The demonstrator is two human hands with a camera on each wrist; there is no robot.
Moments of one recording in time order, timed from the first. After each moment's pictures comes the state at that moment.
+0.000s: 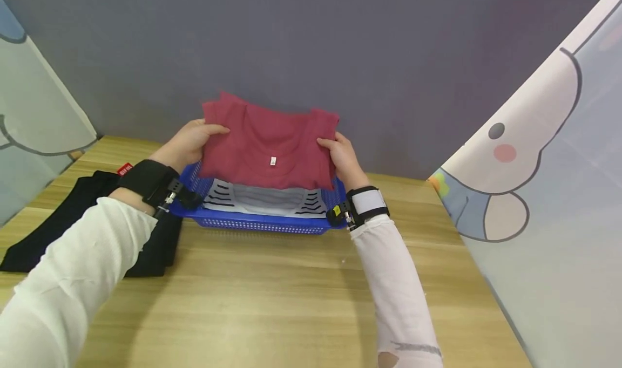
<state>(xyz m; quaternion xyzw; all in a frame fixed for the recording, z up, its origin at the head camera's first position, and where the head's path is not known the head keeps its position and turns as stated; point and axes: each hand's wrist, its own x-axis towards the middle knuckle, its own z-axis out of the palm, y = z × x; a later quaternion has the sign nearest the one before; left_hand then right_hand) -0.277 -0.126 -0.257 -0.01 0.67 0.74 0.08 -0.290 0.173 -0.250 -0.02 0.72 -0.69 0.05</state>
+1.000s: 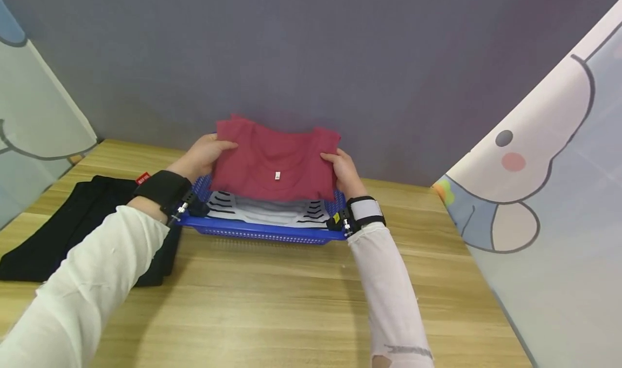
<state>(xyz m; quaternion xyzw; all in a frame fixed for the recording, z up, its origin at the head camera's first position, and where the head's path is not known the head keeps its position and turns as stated) -0.285 -0.111 -0.281 -0.02 0.71 0.70 0.09 -0.303 0.186 -0.278 0.02 0.70 -0.71 0.09</state>
